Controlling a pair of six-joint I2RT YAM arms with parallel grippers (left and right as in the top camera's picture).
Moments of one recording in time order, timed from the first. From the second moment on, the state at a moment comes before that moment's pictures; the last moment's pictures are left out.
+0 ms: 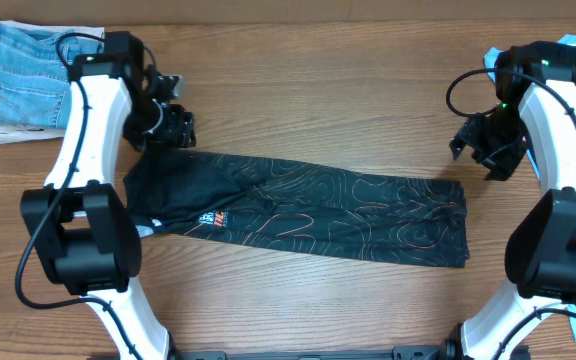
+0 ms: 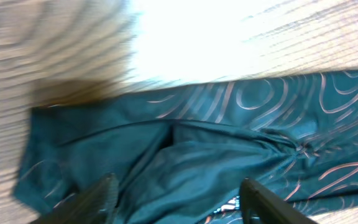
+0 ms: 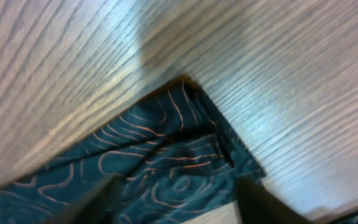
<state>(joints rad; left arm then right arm) 0.05 2.04 1.77 -1.21 0.23 0.19 -0.16 1.95 1.69 -1.40 -0.01 0.53</state>
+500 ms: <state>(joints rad) -0.02 2.04 1.50 -1.02 0.25 0.14 -0.13 1.95 1.69 -1.38 -0.24 0.44</state>
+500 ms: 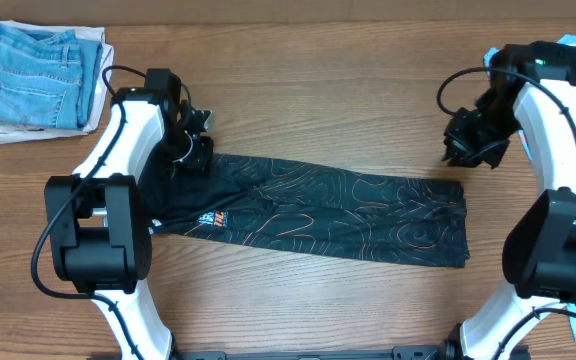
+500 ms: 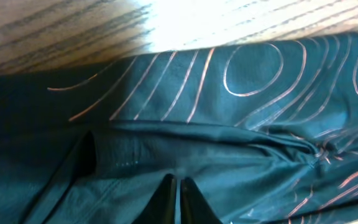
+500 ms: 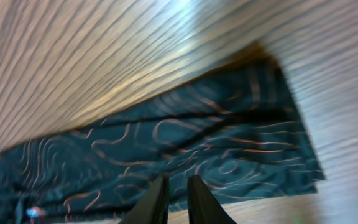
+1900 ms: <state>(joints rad) 0.16 2.05 1.45 -0.91 0.13 0.08 -0.25 1.95 1.24 -1.18 -0.15 0.58</state>
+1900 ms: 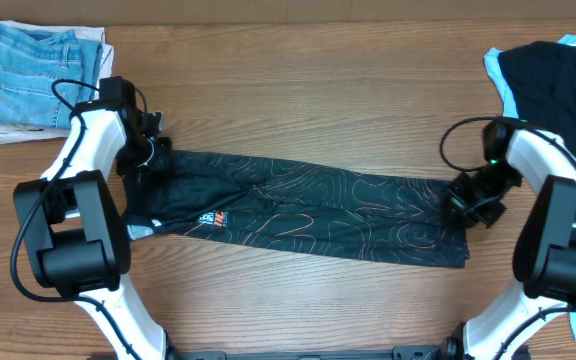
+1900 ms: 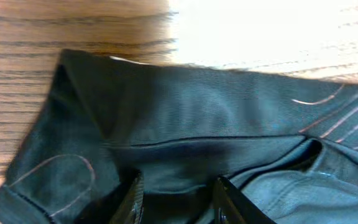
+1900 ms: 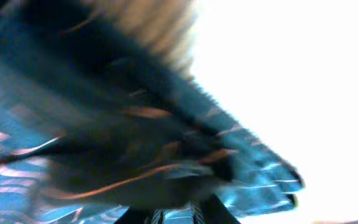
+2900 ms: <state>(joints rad) 0.26 2.05 1.72 -1.12 0.22 -0.02 -0.56 1.95 1.33 -1.18 -0.20 0.39</state>
